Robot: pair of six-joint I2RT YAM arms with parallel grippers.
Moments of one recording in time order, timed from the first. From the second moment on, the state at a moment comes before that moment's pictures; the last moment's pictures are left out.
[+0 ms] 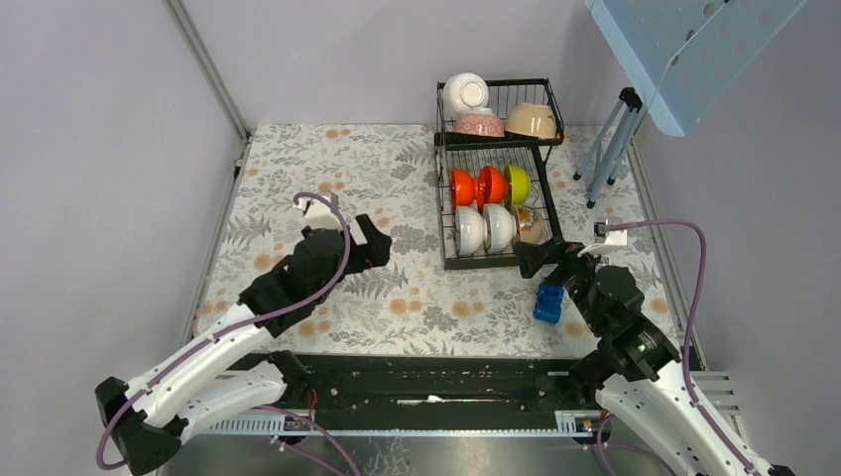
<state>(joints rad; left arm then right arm) -0.78 0.83 0.80 -0.41 -0.41 -0.71 0.58 0.43 0.54 -0.27 0.26 0.53</state>
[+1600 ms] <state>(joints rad) -0.80 1.71 1.06 0.00 -0.30 -0.68 0.58 0.46 0.54 -0.49 0.24 0.60</state>
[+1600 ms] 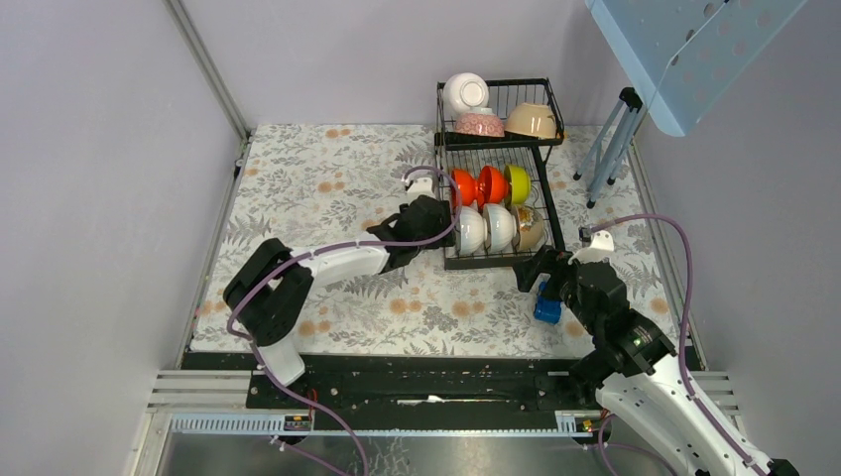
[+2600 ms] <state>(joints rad) -0.84 1.81 1.10 -0.03 -0.48 -0.69 0.58 0.45 0.55 -0.54 0.25 0.60</state>
